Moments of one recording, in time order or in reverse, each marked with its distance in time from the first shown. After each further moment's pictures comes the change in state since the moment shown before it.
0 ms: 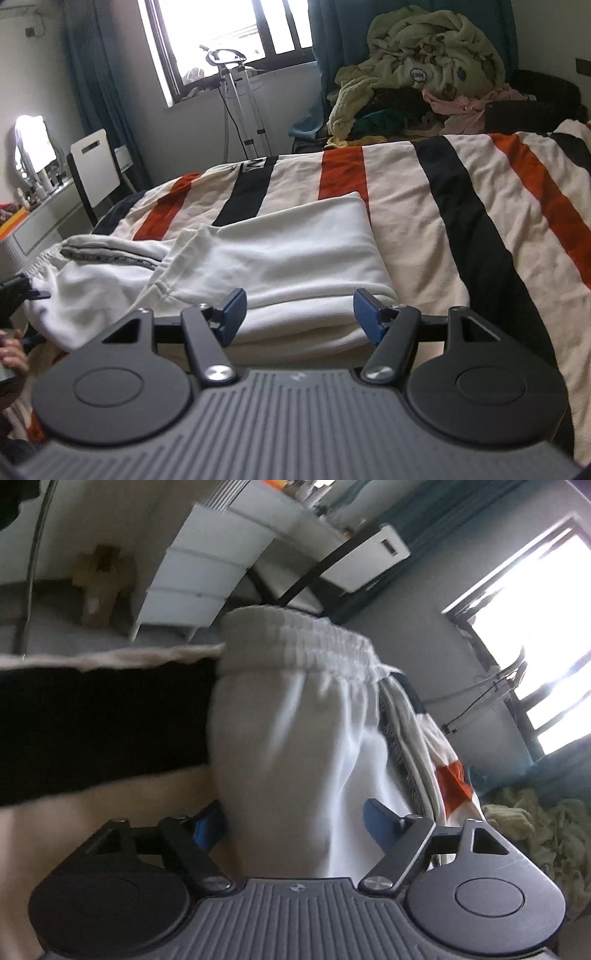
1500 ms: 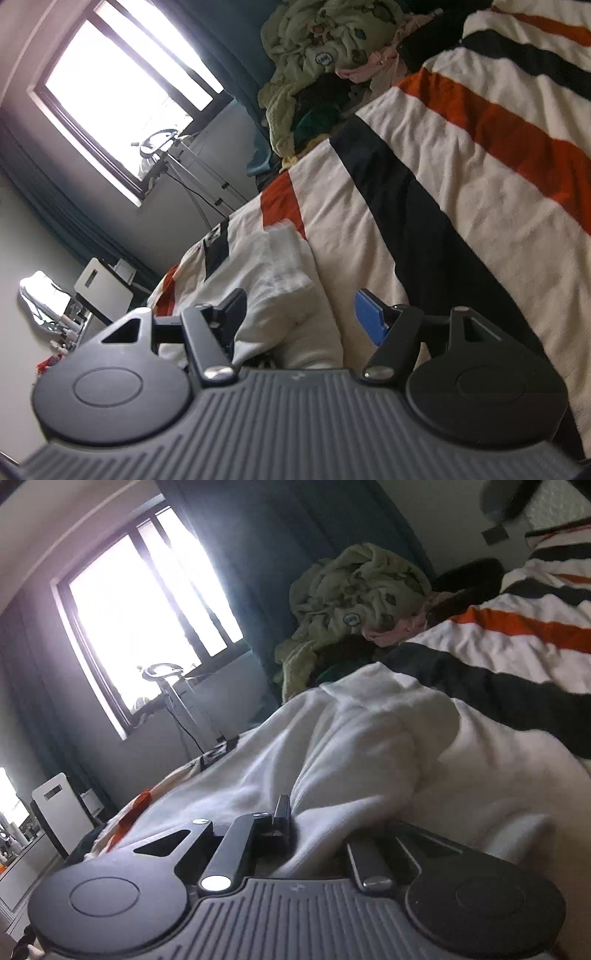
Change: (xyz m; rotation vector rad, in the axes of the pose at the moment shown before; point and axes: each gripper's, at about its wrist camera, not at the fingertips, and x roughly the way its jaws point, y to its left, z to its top) left arm 0.002 -0.307 -0.465 1.524 -0.379 -0.306; right arm -0.016 -0.134 0.013 0.508 -0.047 0.081
